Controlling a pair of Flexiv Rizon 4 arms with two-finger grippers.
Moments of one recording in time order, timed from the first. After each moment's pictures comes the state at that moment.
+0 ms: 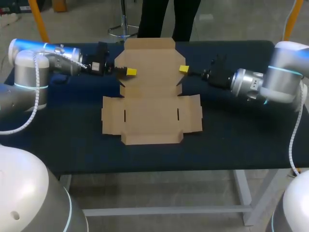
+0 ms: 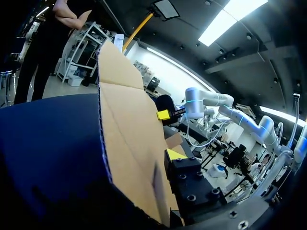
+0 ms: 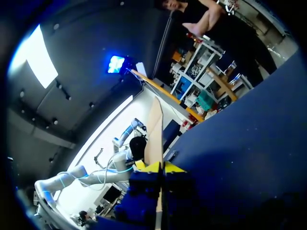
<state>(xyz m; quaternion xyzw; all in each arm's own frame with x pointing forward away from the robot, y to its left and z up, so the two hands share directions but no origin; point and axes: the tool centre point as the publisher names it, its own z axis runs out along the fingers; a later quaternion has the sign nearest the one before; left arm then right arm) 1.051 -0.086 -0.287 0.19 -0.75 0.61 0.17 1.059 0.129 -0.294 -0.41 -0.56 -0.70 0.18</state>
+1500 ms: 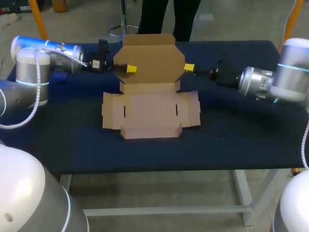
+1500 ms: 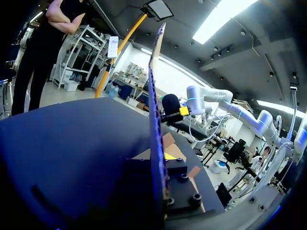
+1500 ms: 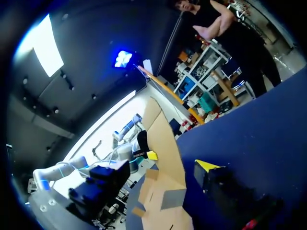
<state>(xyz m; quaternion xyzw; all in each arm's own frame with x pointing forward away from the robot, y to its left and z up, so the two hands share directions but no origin) 1.067 -0.086 -0.285 0.16 -0.75 0.62 0.16 1.039 0.106 -0.279 -0.38 -0.59 -0.69 0.15</state>
